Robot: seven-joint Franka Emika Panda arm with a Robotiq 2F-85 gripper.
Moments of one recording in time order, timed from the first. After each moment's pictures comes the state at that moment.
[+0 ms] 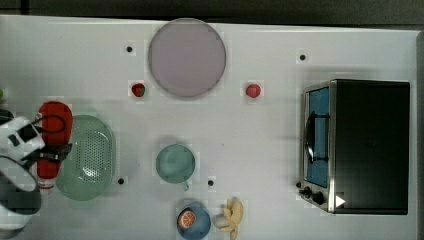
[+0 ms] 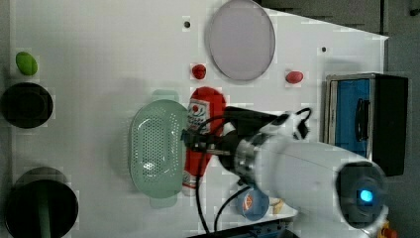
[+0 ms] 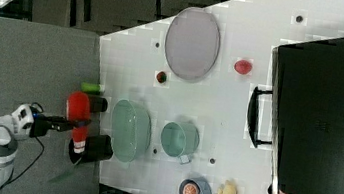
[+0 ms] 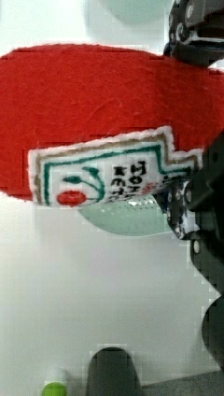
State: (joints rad) arm 0.01 0.20 0.75 -1.95 -0.23 0.58 0.23
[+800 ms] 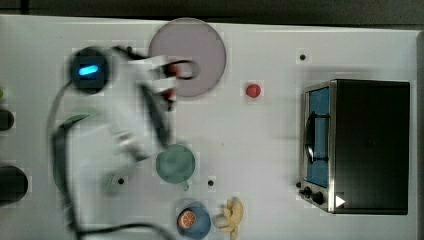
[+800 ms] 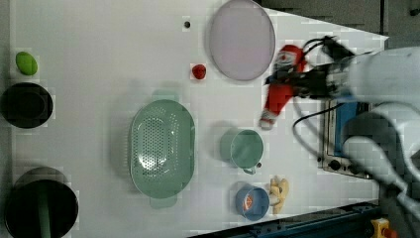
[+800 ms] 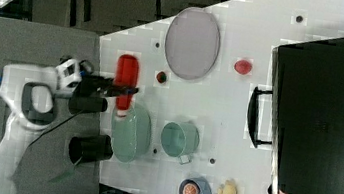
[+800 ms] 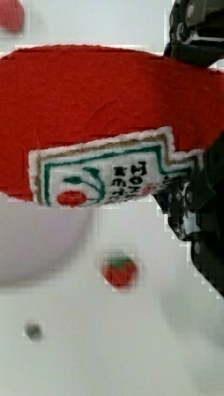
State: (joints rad) arm -0.23 0.26 0.49 -1.94 -0.22 0.57 0.00
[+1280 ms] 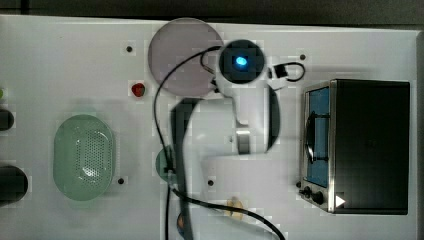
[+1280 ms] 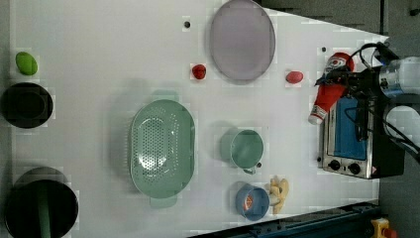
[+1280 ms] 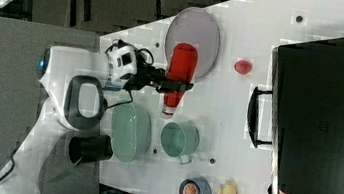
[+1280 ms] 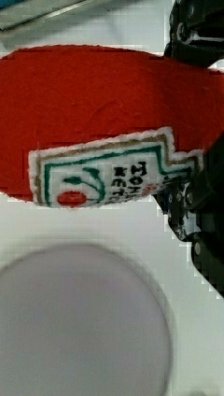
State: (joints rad) arm -0.40 0.24 0.34 -2.00 -0.22 0.63 -0.23
